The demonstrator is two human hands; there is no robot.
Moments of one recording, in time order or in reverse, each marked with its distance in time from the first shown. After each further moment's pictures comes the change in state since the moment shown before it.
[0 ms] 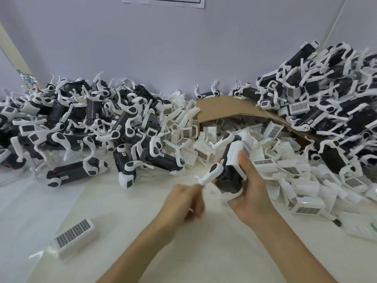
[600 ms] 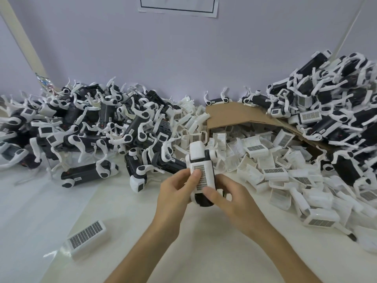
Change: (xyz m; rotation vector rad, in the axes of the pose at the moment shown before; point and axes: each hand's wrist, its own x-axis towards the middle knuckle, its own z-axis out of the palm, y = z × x) left_hand 0.003 0.003 -0.018 -0.302 0.190 0.227; right_hand -0.001 0.022 0.001 -1.055 -0.073 -0.058
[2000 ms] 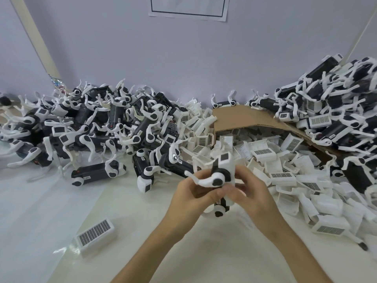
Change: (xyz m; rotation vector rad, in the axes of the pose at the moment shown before) left_hand 0.001 -0.001 -0.001 0.006 -0.261 0.158; right_hand 0.002 -0.005 -0.016 0.118 0.048 -0.167
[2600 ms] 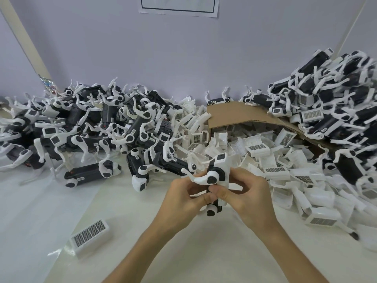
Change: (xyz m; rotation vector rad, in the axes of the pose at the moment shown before) left_hand 0.001 -0.003 -0.006 0.359 -0.005 0.041; right_hand -0.006 0.004 0.008 -0.037 0.215 -0.055
